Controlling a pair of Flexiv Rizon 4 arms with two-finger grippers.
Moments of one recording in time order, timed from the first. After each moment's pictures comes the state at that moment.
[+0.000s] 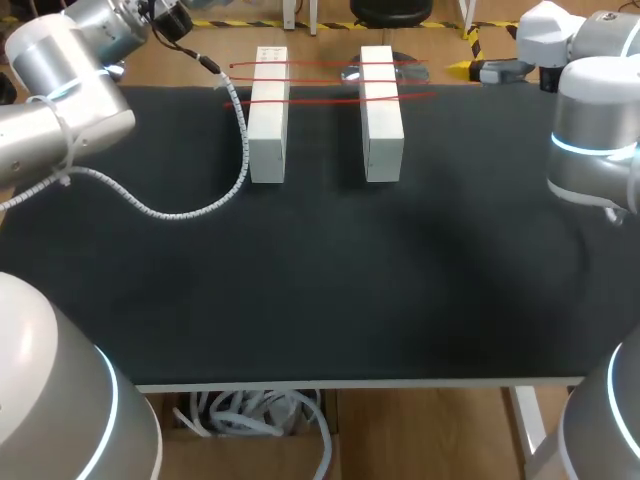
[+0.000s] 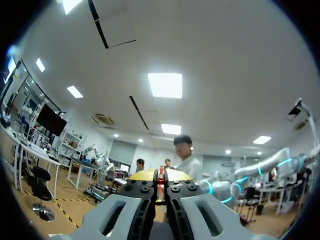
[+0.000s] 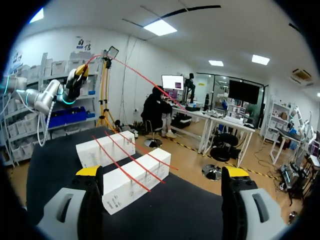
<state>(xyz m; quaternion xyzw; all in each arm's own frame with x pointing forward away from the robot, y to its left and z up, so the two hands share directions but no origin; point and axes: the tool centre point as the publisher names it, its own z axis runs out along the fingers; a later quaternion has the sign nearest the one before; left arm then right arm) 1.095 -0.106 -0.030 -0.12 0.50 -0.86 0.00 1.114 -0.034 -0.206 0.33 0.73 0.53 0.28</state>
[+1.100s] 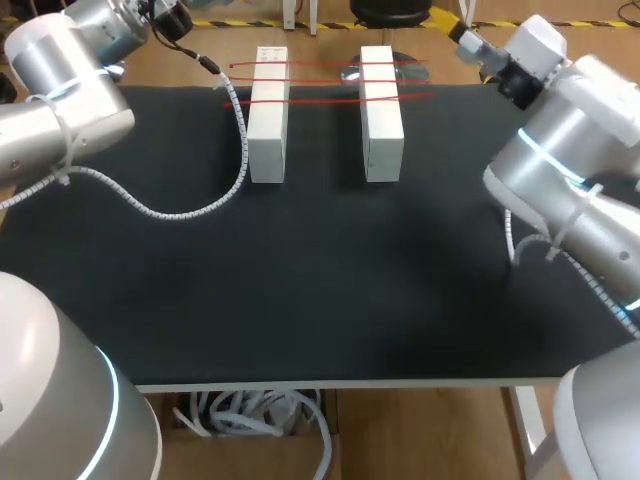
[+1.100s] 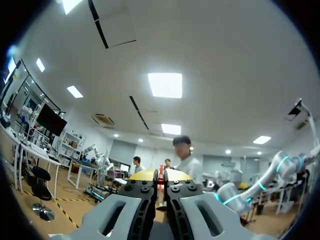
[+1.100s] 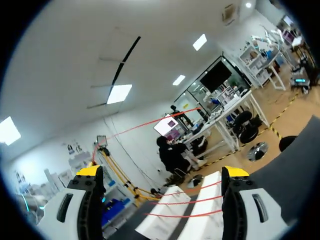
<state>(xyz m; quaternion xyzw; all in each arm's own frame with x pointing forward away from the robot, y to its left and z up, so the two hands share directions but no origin) 1.095 -0.106 -0.030 -0.12 0.50 -0.86 0.00 1.094 0.023 -0.144 0.50 0.43 0.75 0.09</state>
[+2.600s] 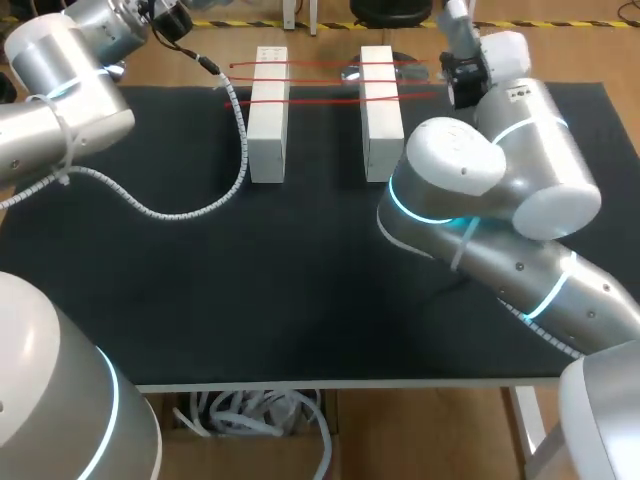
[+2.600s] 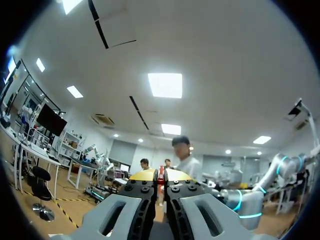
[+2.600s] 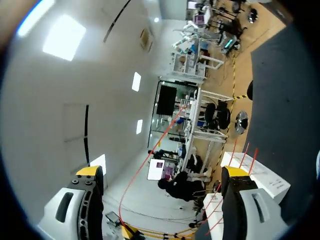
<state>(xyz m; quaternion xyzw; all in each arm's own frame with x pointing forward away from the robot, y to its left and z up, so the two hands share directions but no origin) 1.095 -0.106 -0.030 -0.12 0.50 -0.86 0.00 1.066 0.030 -0.110 0.67 0.08 0.74 0.02</state>
